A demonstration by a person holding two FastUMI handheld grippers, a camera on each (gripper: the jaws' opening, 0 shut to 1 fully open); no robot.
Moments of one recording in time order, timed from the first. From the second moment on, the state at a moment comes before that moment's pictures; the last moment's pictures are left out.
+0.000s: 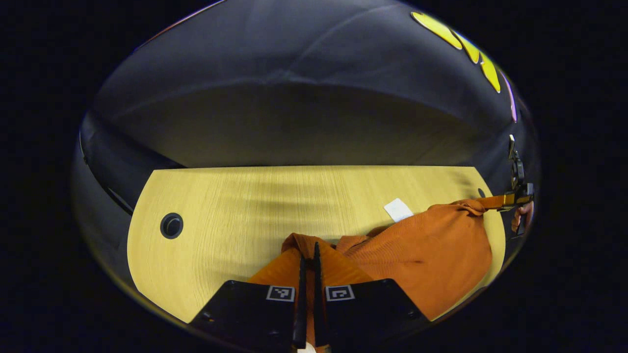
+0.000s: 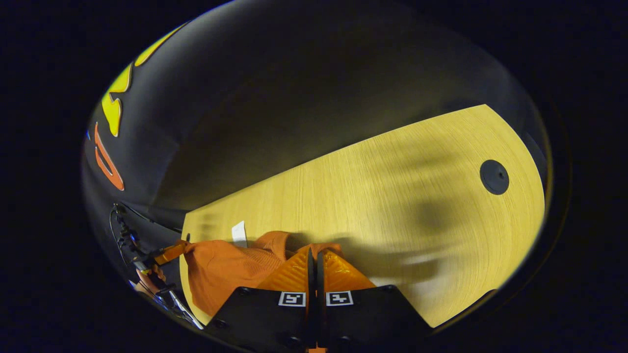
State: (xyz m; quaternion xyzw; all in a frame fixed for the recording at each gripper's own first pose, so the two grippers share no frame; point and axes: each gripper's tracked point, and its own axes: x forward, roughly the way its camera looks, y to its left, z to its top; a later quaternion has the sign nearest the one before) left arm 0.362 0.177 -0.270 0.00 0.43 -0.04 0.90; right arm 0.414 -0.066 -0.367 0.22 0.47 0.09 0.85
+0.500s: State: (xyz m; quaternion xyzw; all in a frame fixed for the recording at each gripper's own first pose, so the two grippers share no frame) left arm 0.355 0.224 -0.216 -0.01 0.36 0.07 0.93; right arm 0.415 -0.069 -0.311 0.15 0.41 0.09 0.90
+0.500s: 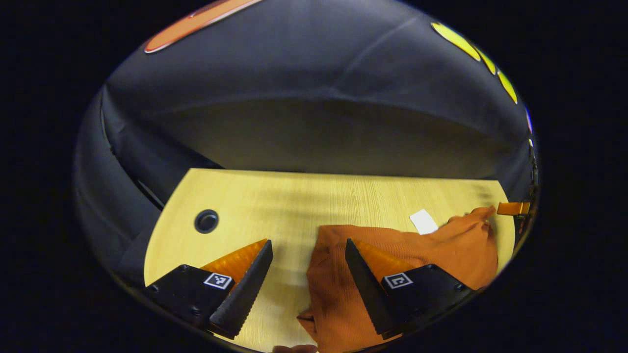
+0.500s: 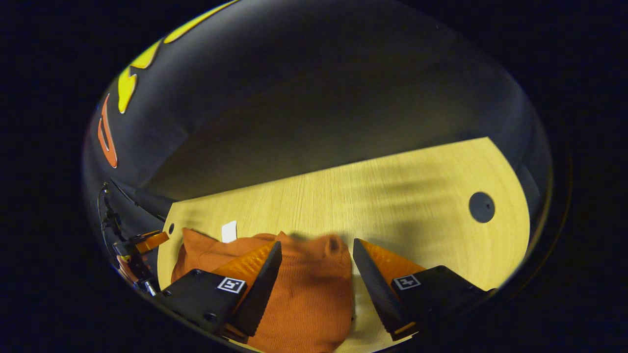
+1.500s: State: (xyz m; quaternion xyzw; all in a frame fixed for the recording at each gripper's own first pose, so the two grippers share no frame) left arm 0.021 0.138 0.082 -0.03 0.02 0.07 1.00; right arm -0.002 -0.009 0.045 0.04 0.05 0.06 1.00
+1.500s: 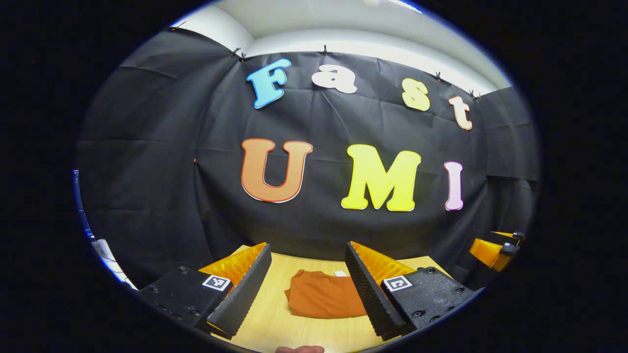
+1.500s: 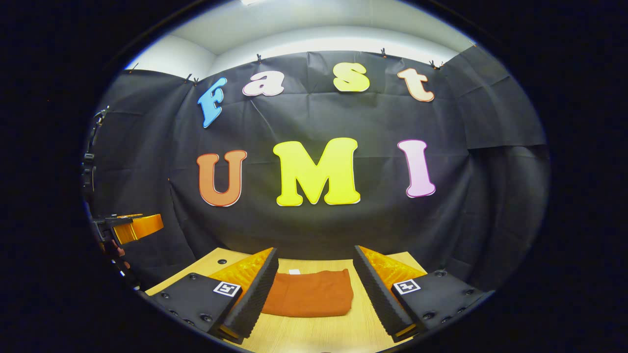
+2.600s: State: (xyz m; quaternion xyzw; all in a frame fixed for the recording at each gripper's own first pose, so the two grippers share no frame) left arm -0.068 0.078 0.049 0.02 -0.03 0.04 1.00; right arm -0.092 -0.009 0.023 0.01 0.00 0.04 1.00
